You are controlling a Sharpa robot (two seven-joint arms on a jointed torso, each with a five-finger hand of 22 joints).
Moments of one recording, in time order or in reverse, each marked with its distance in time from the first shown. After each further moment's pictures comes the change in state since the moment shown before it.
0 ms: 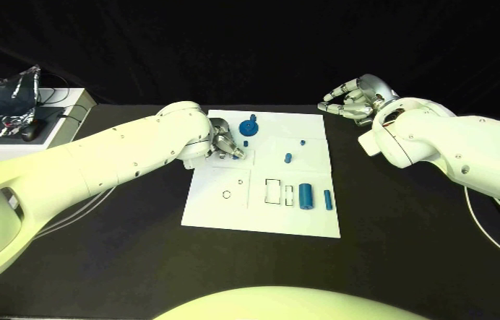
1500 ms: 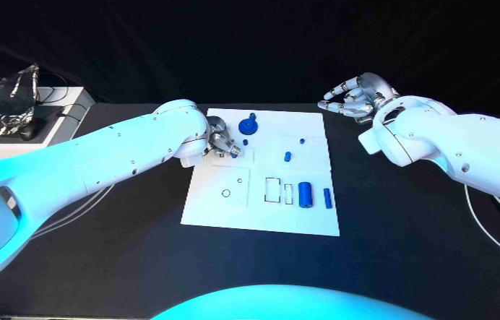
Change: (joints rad) left arm -0.001 -0.005 0.000 -0.015 0.010 -0.005 0.001; left_hand 0.027 0.017 -0.070 0.037 -0.017 0.000 0.000 -0.007 0.013 0.000 0.000 0.000 0.004 0.000 0.000 0.004 0.000 0.000 0.000 0.000 0.000 0.003; right arm 0.000 -0.003 0.000 0.000 0.000 0.000 0.000; right_hand 0.000 0.000 0.000 0.000 0.000 -0.004 -0.004 0.008 0.003 0.000 0.000 0.000 0.000 0.000 0.000 0.000 0.000 0.000 0.000 0.000 0.000 0.000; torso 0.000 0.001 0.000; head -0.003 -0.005
